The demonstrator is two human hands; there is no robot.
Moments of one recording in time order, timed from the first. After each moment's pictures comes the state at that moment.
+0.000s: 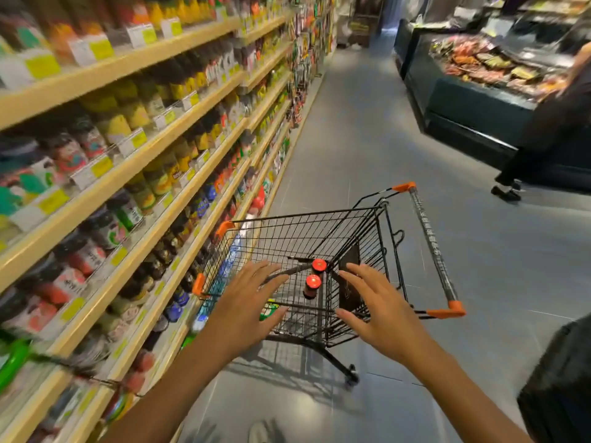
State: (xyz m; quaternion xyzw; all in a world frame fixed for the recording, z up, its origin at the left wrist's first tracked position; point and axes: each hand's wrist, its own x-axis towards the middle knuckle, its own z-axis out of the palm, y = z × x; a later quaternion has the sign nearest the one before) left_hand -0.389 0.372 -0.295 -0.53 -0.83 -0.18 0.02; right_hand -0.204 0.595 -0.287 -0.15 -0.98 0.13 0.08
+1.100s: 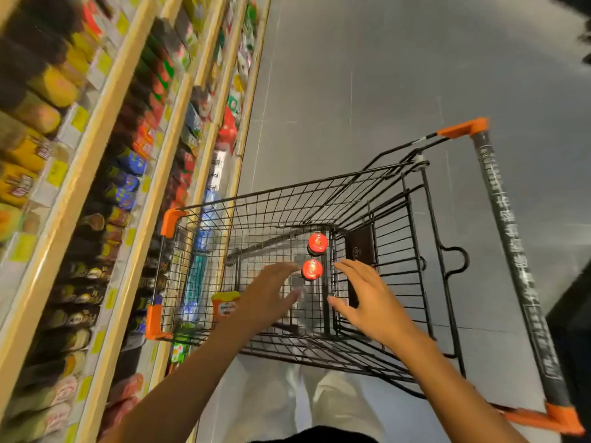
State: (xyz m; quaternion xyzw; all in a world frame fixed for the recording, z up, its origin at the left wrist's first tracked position) left_hand -0.590 0.635 -0.502 -0.44 -0.82 -0.20 -0.31; right_hand -0.410 0.800 -0.466 -0.27 -0.89 0.35 -0.08
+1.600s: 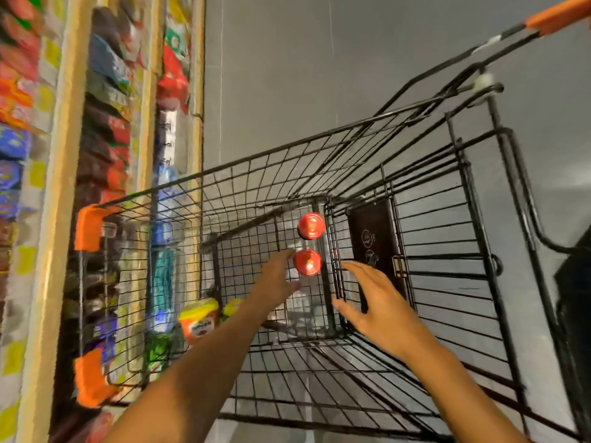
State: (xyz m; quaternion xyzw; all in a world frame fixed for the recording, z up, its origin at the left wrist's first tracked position) left_hand -0.623 0.701 -0.745 -0.30 -0.81 -0.20 -0.47; right_hand -0.430 0.818 -0.608 -0.37 -0.81 0.43 -0.14
